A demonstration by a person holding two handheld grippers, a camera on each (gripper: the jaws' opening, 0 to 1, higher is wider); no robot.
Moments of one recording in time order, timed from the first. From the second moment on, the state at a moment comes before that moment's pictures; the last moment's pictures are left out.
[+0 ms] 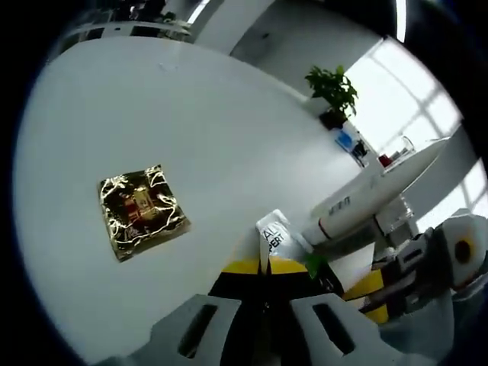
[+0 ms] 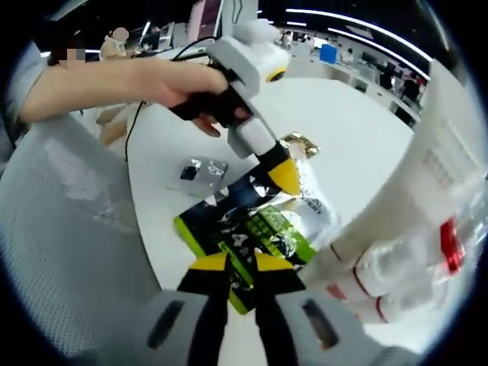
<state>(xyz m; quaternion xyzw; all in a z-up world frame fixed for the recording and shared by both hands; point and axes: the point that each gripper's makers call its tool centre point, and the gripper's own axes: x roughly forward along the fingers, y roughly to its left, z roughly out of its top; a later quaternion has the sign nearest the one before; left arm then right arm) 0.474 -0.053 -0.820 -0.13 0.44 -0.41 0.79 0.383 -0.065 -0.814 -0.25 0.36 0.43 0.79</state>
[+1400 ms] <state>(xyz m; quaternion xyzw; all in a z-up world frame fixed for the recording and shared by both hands) 0.503 -0.052 -0.818 -0.04 0.36 -0.41 0.83 0.402 -0.063 -0.829 -0.29 0.35 0.42 0.78</state>
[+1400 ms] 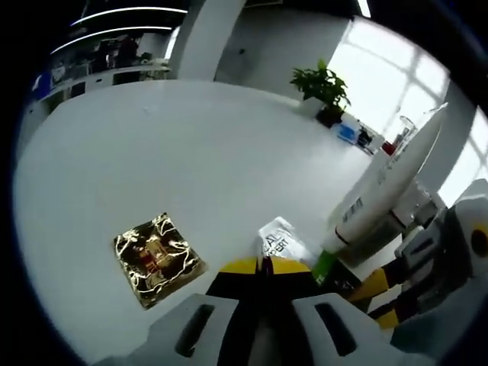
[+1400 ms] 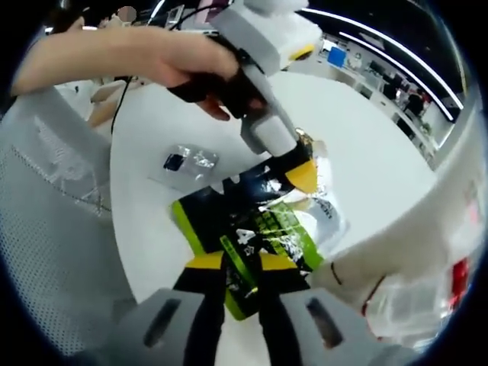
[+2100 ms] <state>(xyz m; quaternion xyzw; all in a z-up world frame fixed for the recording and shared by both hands) 0.523 -0.028 -0.776 0.07 0.28 -0.40 0.87 0.402 -0.063 -0.830 -0.27 0.36 0.42 0.78</state>
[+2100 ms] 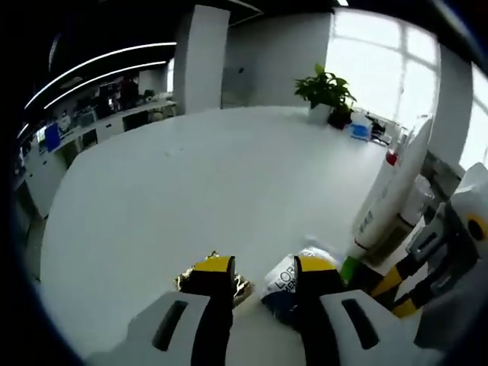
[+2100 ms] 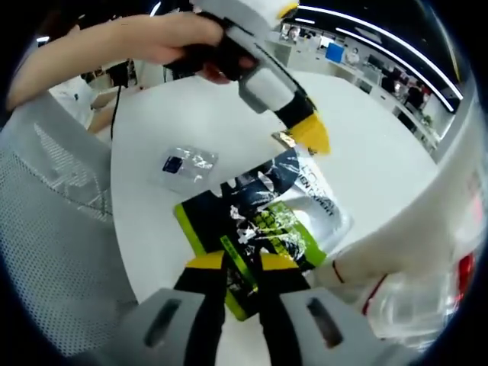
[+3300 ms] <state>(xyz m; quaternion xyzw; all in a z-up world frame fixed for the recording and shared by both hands) 0.489 -0.033 -0.826 0.14 0.35 -0.44 0.81 0.402 -0.062 -0.831 -0.27 0.36 0.43 0.78</state>
